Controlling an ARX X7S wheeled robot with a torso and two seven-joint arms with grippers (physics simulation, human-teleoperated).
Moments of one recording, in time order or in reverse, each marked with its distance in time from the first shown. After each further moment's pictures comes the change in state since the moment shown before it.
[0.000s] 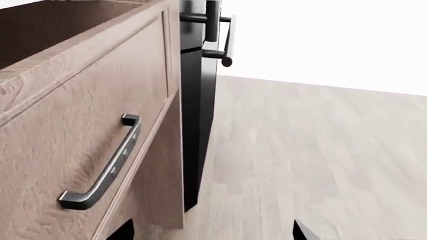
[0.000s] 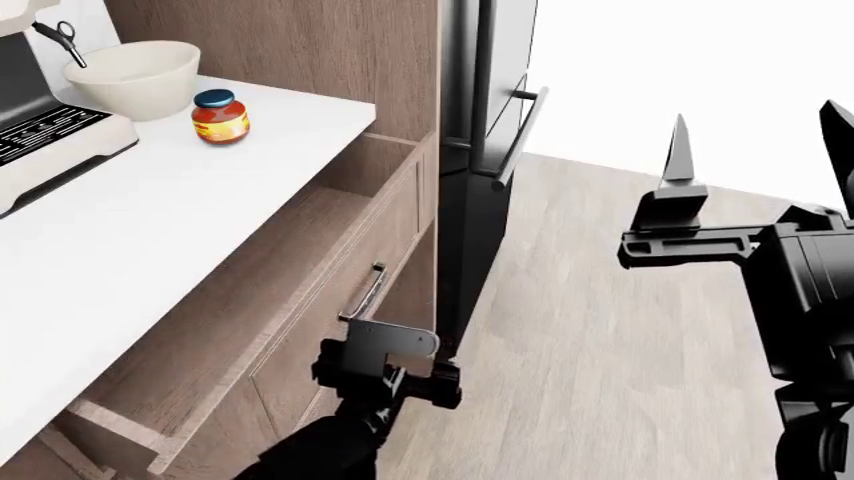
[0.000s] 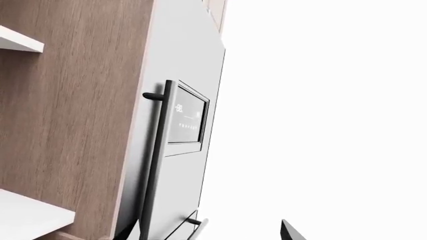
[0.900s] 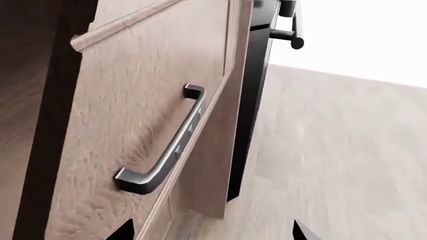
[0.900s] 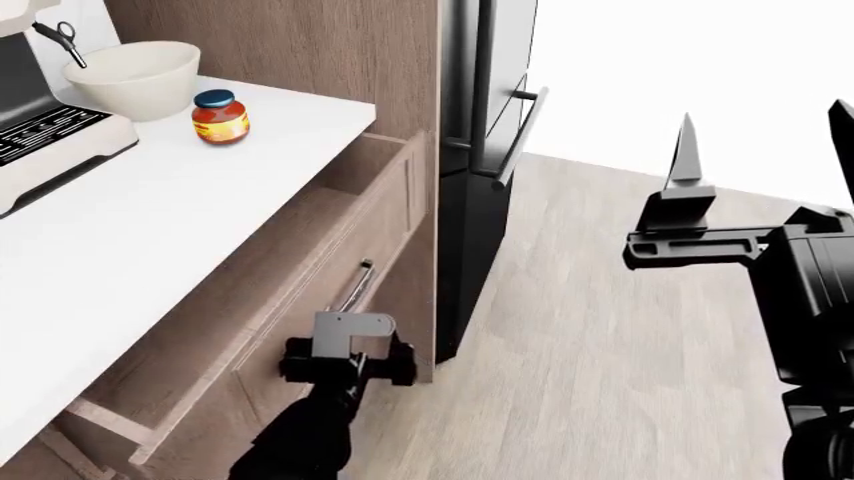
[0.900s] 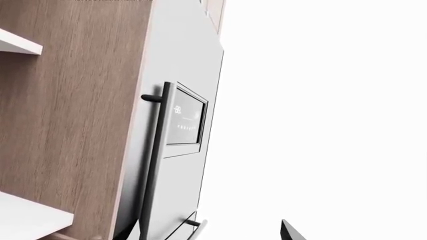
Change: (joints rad) left arm -0.123 0.157 -0.085 -0.649 0.027 0.244 0.193; right arm -0.008 0.014 0.016 -0.014 0.003 0.001 0.002
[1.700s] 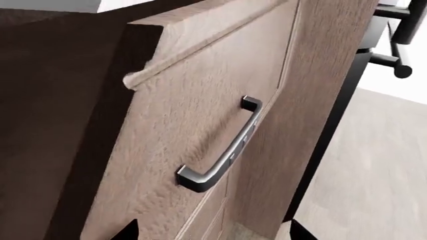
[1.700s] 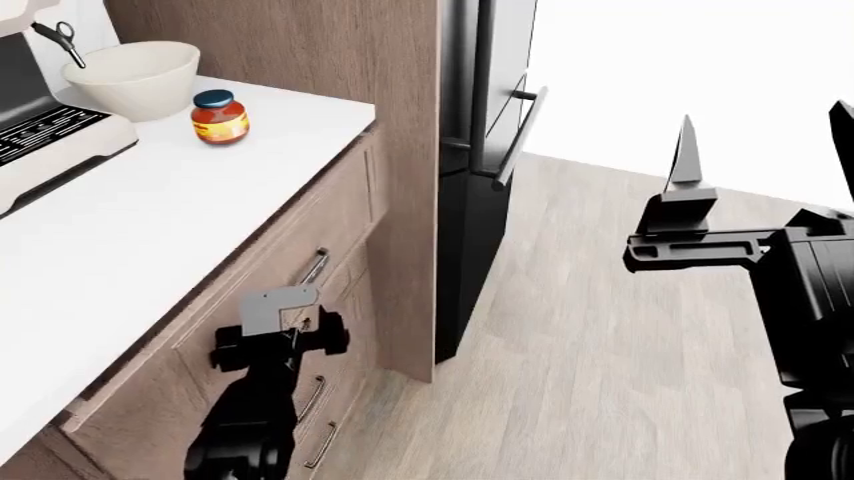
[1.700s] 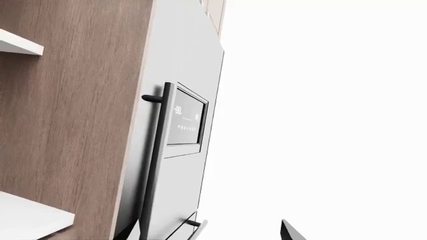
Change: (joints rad) left arm -0.121 0.015 -0.533 -0.324 0.353 0.061 0.132; right arm -0.009 0.005 0.010 -0.010 -0.001 0.003 0.000
